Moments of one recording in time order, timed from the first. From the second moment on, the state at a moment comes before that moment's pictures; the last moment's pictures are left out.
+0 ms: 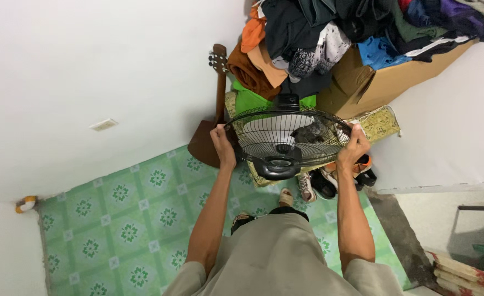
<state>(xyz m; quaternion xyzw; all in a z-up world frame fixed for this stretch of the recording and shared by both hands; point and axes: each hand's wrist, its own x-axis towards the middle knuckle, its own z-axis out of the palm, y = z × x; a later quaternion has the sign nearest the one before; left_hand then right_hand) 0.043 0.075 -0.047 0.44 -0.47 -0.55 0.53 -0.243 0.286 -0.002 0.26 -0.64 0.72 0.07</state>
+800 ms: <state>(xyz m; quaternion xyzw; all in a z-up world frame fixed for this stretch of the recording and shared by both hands) 0.082 0.093 -0.004 0.29 -0.61 -0.51 0.53 -0.212 0.288 0.142 0.45 -0.73 0.51 -0.04</state>
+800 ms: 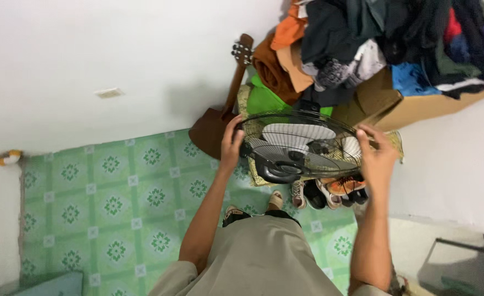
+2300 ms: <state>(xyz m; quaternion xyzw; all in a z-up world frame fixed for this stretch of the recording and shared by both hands) 0.060 0.086 0.044 0.32 -0.84 -0.25 0.36 -0.260 0.267 0.111 0.49 -0.56 0.59 -0.31</state>
